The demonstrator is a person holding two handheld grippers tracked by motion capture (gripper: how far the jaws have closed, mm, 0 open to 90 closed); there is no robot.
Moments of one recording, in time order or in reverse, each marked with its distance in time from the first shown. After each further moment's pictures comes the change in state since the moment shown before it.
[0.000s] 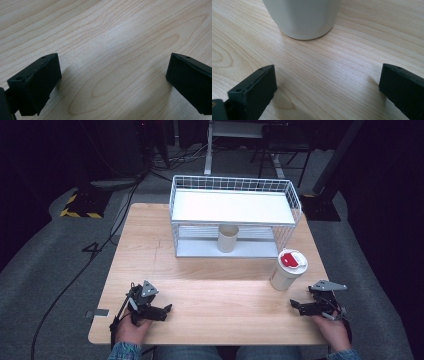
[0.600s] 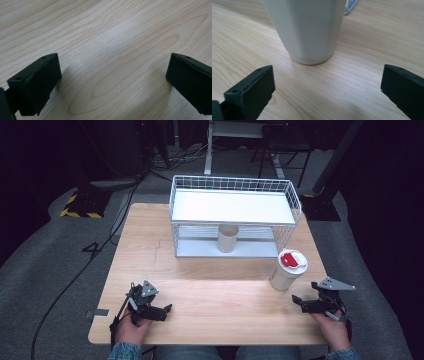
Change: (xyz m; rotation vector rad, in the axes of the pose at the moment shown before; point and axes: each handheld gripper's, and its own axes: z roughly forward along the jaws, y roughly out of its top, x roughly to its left) left arm 0.000 0.000 0.000 0.000 0.000 -0.002; right arm 0.004 0.012 -0.018 -0.126 0.004 0.028
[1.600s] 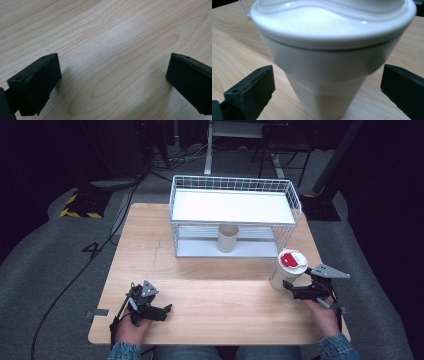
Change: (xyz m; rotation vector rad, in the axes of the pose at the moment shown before) left arm 0.000 0.000 0.000 0.000 0.000 0.001; right arm 0.011 0.045 0.016 -0.163 0.066 -0.033
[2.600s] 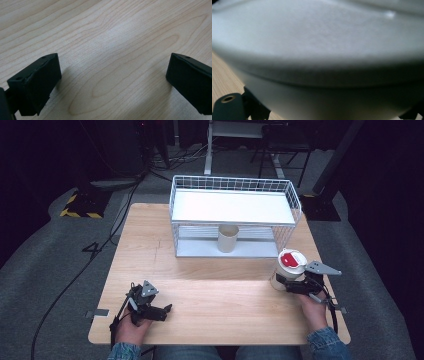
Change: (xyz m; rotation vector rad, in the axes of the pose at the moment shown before) left arm 0.000 0.000 0.000 -0.001 -0.001 -0.002; right arm -0.003 -0.003 0.026 -0.059 0.030 0.015
